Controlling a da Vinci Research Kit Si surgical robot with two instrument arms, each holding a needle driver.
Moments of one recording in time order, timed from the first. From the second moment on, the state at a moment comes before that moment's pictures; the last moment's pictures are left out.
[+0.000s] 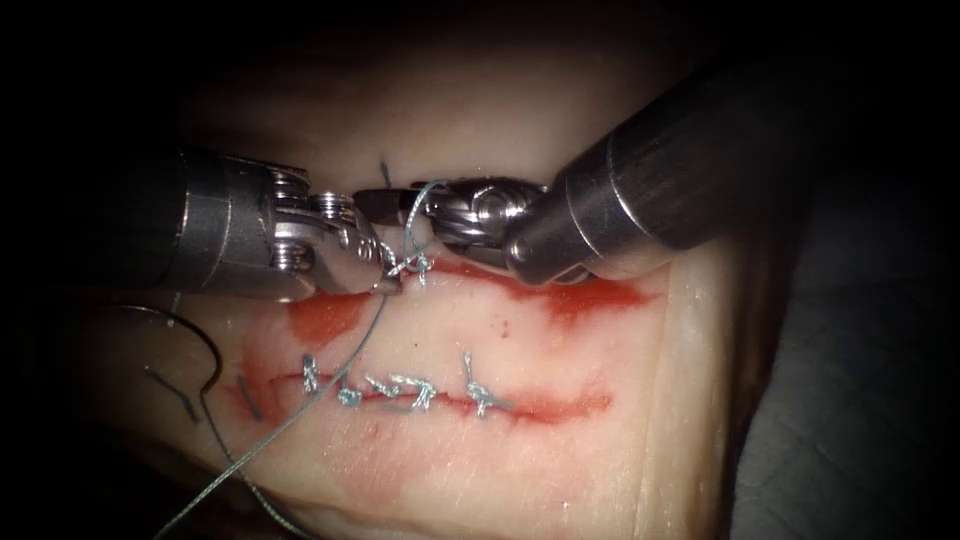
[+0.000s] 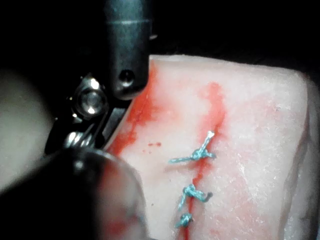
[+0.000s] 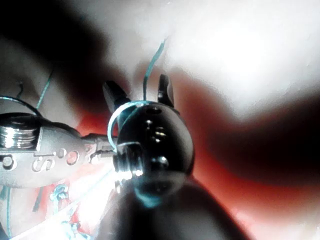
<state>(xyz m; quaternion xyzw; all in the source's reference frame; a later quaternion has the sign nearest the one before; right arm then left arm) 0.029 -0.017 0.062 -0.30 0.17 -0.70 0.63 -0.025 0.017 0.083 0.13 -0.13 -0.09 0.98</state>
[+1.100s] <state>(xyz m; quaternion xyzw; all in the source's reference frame) 0.024 -0.022 0.057 -0.39 0.15 -0.64 0.64 -0.022 0.026 0.088 0.05 -0.06 -0.14 0.99</state>
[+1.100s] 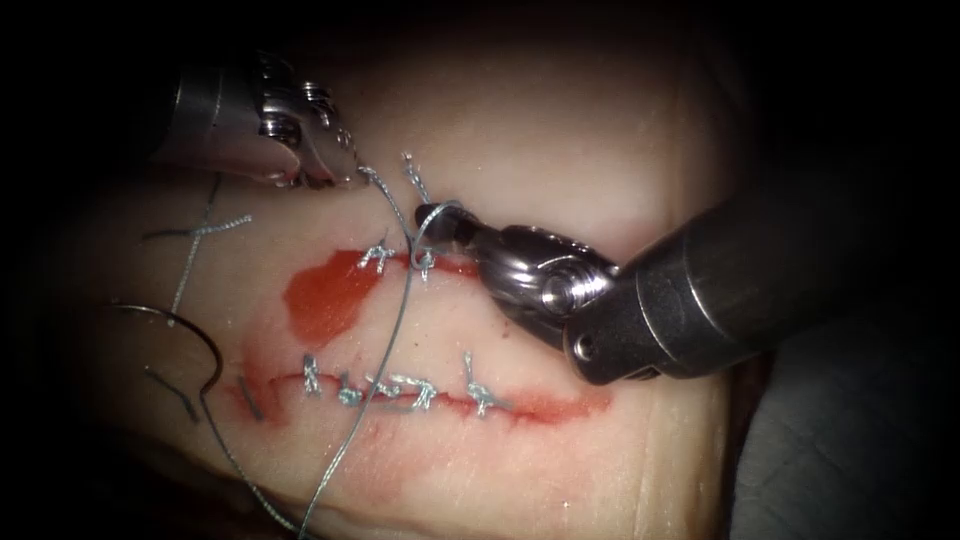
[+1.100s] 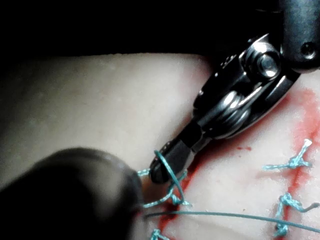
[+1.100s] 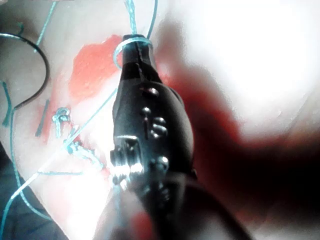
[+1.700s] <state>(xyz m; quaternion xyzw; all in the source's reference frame) 0.026 -0.029 0.055 -0.43 0.28 -0.76 0.39 -0.025 0.030 0.092 0.03 -0.04 -0.14 0.99</state>
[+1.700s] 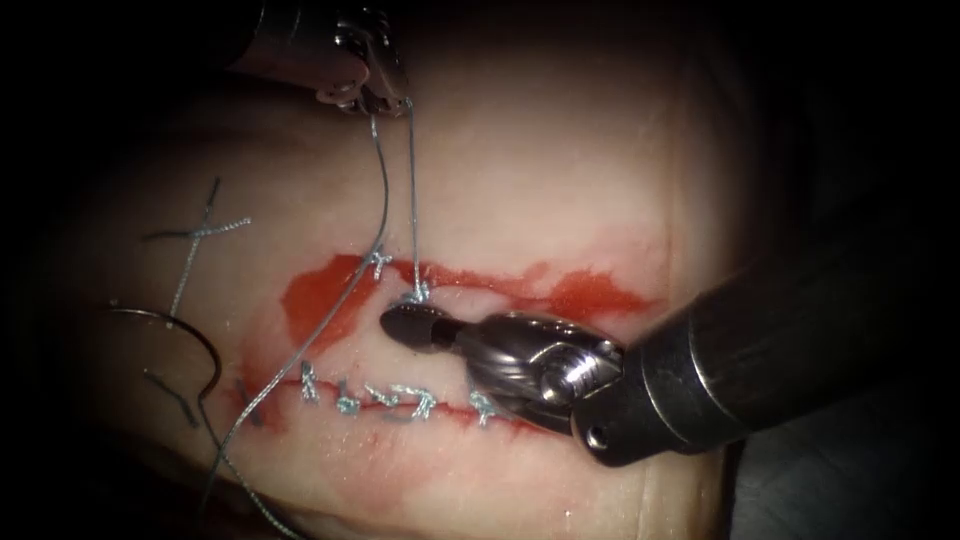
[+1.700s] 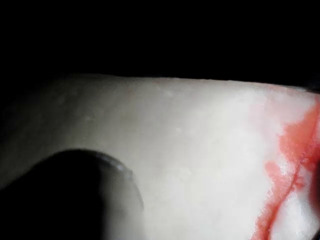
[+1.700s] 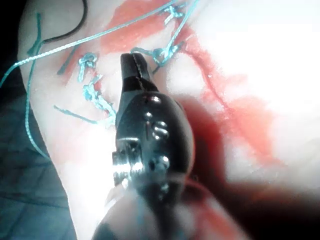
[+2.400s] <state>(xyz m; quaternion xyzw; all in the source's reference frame) 0.026 -0.027 0.055 -0.45 0.17 -0.88 -0.01 -0.026 0.034 0.094 -0.05 -0.04 -0.16 0.99</state>
